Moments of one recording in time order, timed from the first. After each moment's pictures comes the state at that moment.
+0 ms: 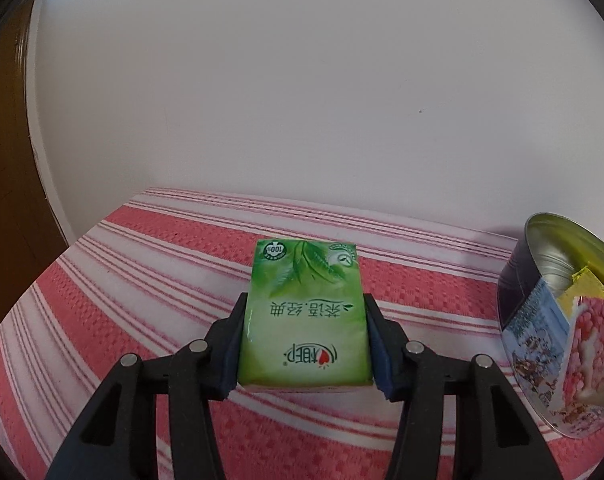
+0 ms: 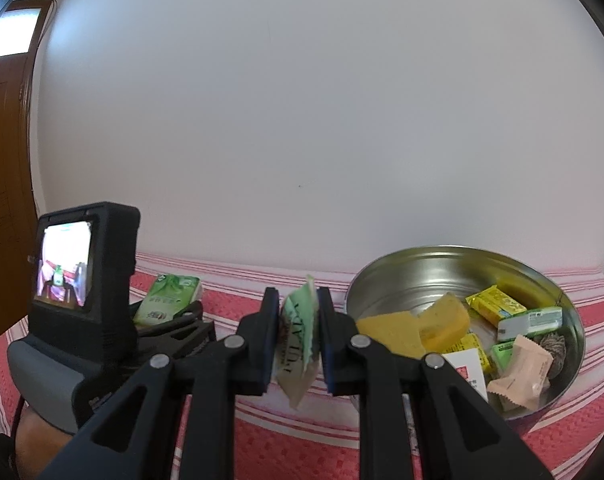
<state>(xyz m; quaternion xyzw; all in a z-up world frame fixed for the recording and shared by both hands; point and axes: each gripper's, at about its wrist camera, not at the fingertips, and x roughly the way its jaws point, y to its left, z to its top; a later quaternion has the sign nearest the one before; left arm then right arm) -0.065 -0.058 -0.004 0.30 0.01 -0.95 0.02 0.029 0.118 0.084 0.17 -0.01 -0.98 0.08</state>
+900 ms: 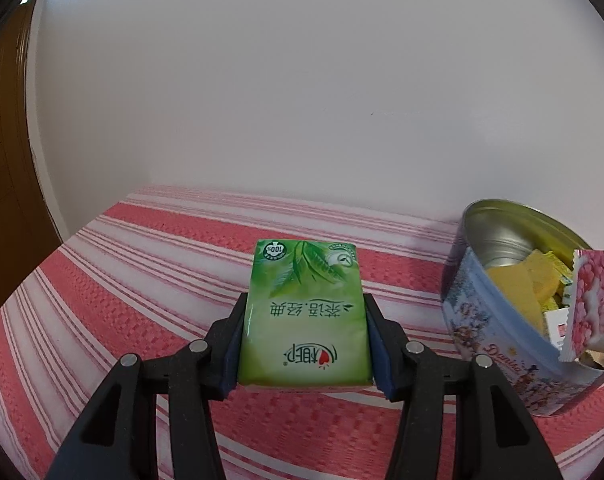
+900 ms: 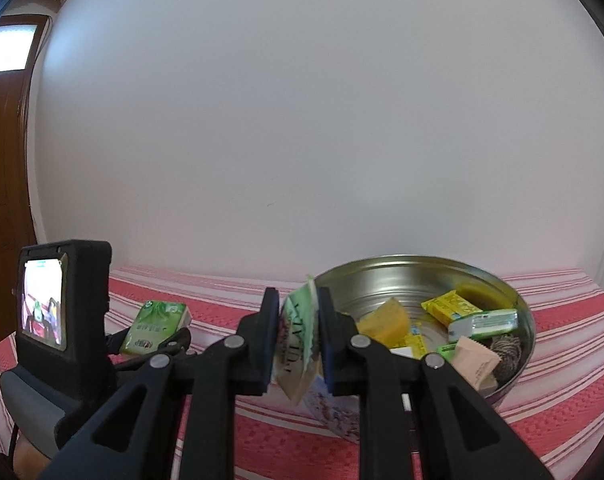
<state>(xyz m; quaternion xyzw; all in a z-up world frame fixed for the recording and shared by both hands) -0.011 -0.016 0.006 0.28 0.01 -0.96 0.01 0.077 0.161 0.110 0.14 -0.03 -0.99 0.06</state>
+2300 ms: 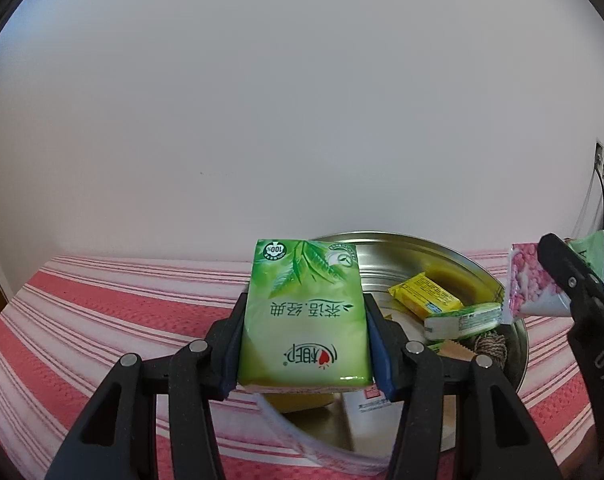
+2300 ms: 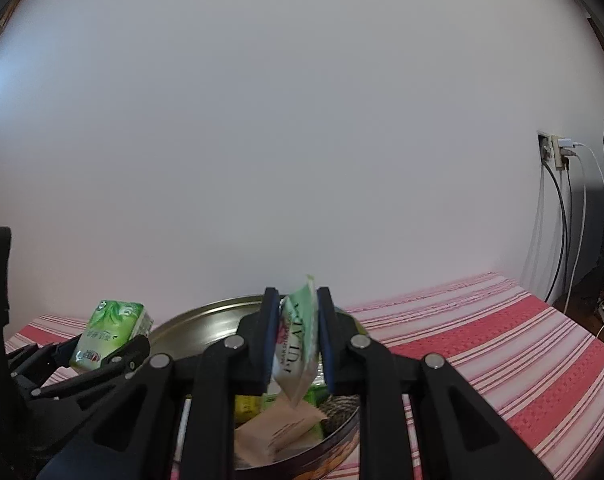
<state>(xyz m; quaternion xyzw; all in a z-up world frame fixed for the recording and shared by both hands) 0.001 0.125 0.043 0.24 -0.03 -0.96 -0.13 0.088 0.262 0.123 0.11 -0.06 -0.99 -0.08</state>
